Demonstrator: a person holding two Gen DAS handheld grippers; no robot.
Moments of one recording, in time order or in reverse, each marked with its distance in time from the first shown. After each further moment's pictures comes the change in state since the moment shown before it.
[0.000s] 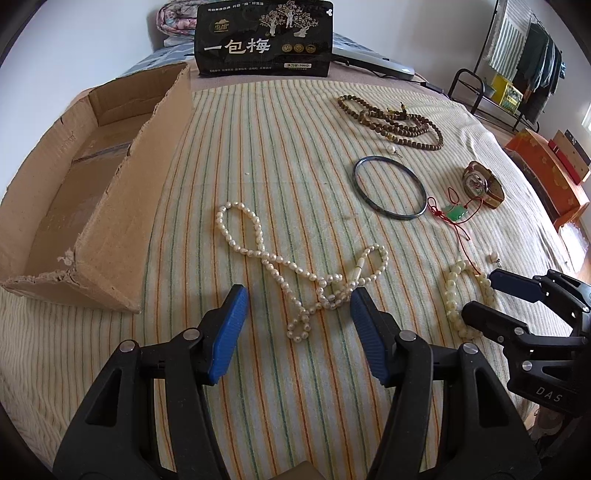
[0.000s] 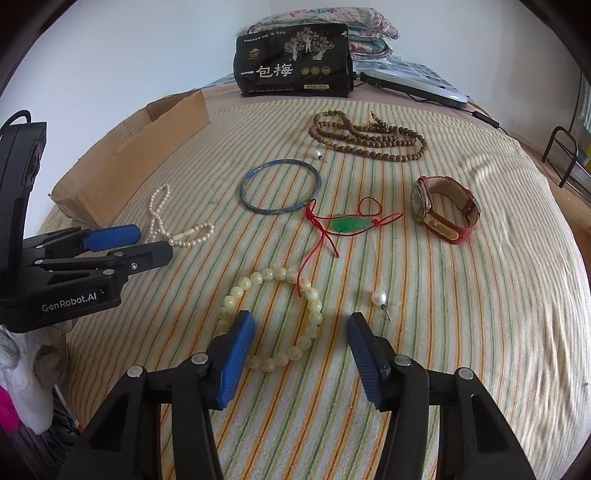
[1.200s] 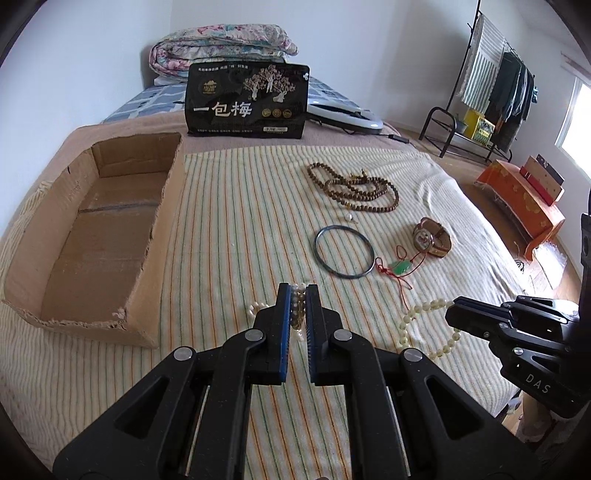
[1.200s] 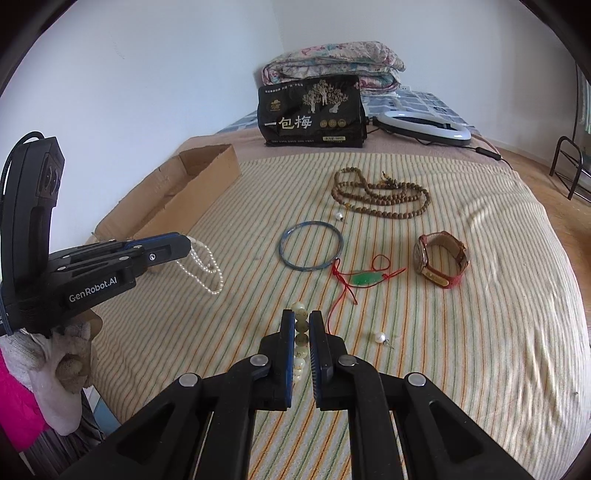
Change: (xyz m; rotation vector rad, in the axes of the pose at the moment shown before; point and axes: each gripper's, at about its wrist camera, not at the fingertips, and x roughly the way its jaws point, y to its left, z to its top) left arm -0.067 -0.003 0.021 -0.007 -0.178 -0.104; right arm -0.056 0.006 0.017 0.018 -0.146 0.093
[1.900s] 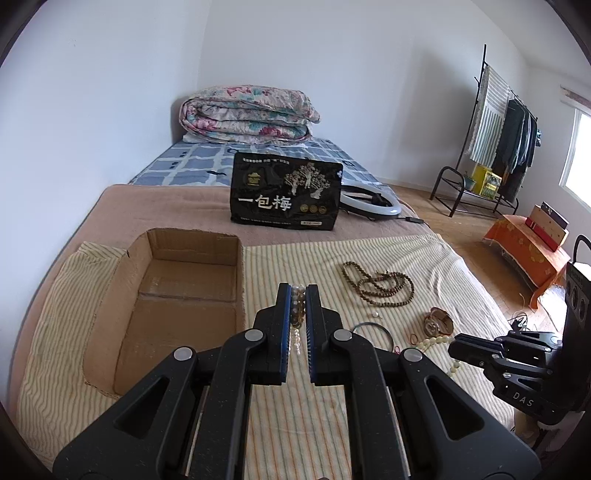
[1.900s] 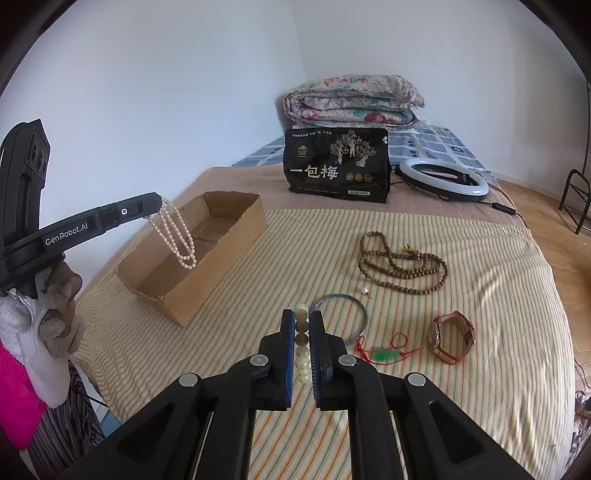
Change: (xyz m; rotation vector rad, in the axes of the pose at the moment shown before) left arm -0.073 0.055 0.065 -0.048 -0.221 0.052; right arm -0.016 0.030 0.059 -0.068 -0.092 0.036
